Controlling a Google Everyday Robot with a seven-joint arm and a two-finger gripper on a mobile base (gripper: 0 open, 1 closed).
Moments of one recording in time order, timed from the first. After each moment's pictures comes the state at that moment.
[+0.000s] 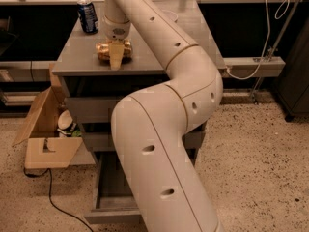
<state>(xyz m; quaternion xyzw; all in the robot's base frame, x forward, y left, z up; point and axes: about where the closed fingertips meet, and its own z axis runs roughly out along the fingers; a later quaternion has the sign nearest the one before) 0.779 0.136 0.836 -0.78 0.61 0.02 0.17</state>
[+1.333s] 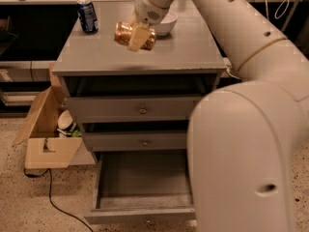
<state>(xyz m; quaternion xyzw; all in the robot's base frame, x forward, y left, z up) 0.738 0.059 0.921 -0.72 0.63 0.06 0.29</state>
